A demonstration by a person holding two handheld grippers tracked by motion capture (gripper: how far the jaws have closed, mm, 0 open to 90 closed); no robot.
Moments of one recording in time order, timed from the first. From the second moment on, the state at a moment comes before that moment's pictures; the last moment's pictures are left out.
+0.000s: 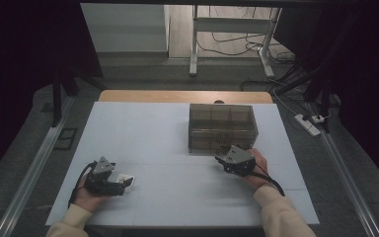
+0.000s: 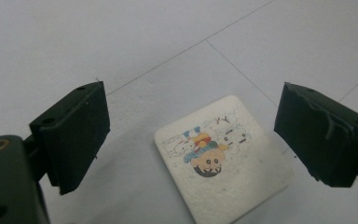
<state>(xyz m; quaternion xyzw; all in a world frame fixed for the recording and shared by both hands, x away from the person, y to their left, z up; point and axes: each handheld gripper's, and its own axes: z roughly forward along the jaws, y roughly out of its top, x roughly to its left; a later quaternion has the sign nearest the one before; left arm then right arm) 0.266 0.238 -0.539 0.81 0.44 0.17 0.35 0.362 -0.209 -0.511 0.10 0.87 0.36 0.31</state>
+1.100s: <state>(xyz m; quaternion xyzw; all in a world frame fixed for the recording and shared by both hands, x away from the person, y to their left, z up) 0.267 0.238 -0.539 0.81 0.44 0.17 0.35 0.376 -0.199 -0.514 0.10 0.89 0.32 0.30</state>
